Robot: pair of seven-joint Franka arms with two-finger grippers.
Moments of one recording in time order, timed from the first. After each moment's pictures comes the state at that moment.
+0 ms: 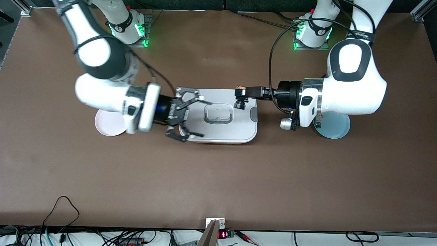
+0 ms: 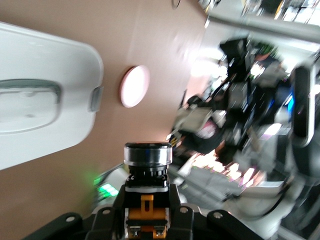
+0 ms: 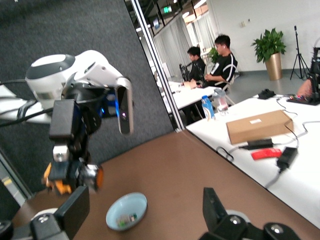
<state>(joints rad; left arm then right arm) -0.19 0.36 -0.13 -1.51 -1.13 1.73 -0.10 0.12 0.43 0.35 -1.56 1.48 2.29 -1.56</state>
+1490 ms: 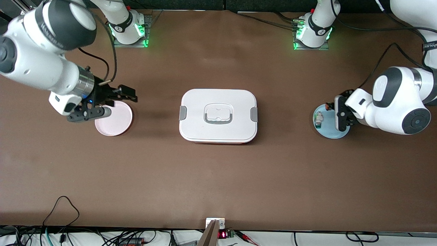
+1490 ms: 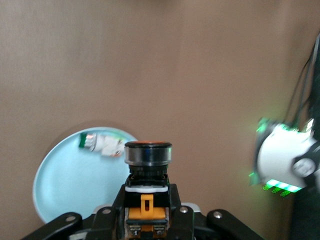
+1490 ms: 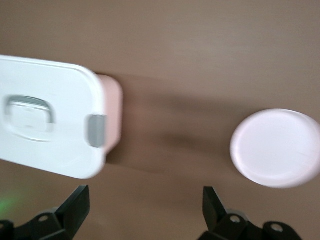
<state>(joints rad) 0.10 0.39 -0.12 -1.70 -0.02 1.60 1.45 0.01 0.18 0.27 -1.61 0.14 1.71 0.15</state>
